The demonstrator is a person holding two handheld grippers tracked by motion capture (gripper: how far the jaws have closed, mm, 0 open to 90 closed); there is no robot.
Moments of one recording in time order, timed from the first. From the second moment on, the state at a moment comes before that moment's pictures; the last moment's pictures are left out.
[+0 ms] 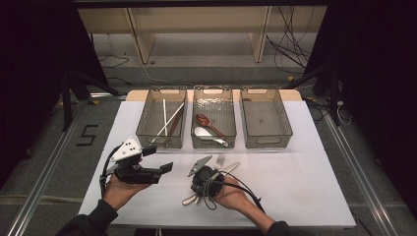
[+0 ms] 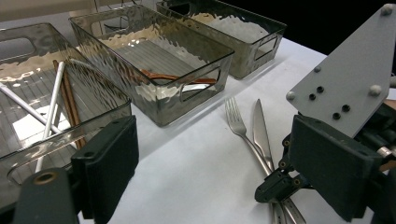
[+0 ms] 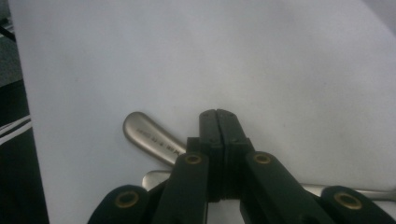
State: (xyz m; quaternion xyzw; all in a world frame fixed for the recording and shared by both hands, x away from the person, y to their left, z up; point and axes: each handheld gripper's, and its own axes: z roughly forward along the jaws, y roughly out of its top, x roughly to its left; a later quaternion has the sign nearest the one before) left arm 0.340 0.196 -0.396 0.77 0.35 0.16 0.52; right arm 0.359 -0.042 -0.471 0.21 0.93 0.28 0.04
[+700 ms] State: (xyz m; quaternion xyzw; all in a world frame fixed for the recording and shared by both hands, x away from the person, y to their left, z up) left arm 0.338 0.200 -0.396 0.77 0.35 0.16 0.52; right arm 0.357 -0.040 -0.473 0.22 0.94 0.25 0.01
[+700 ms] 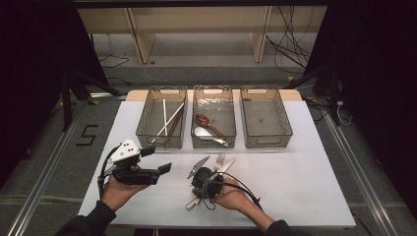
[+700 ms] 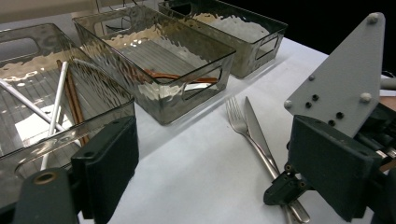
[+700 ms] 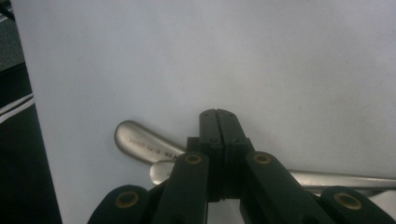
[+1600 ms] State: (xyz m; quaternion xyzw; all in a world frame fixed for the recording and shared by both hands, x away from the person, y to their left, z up) left arm 0.337 0.199 -0.396 0.77 0.35 0.16 0.51; right arm 0.340 -0.094 -0.461 0.19 0.97 0.16 0.01
